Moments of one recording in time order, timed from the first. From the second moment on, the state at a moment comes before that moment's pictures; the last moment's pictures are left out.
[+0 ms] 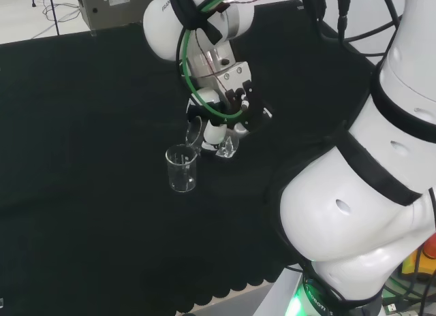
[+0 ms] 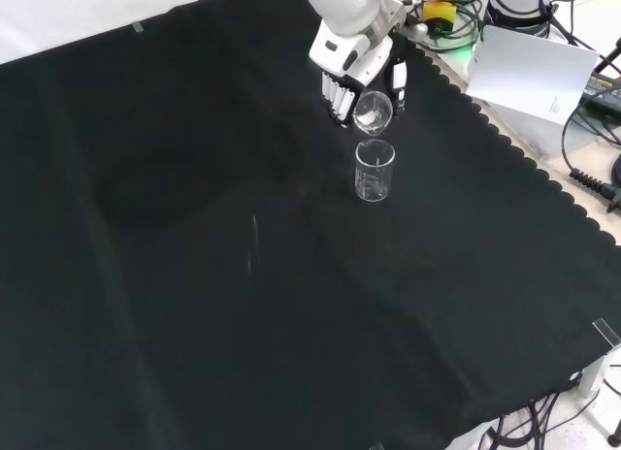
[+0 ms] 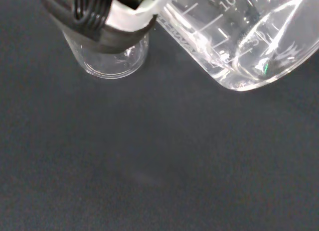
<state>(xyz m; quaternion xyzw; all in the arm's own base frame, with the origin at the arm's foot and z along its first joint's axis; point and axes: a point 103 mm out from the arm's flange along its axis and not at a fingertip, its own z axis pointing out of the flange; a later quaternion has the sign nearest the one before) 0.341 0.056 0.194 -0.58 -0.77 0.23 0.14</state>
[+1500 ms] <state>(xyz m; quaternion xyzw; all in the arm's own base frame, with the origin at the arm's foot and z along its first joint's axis) 0.343 0.097 0.210 -0.56 -0.76 0.31 0.08</state>
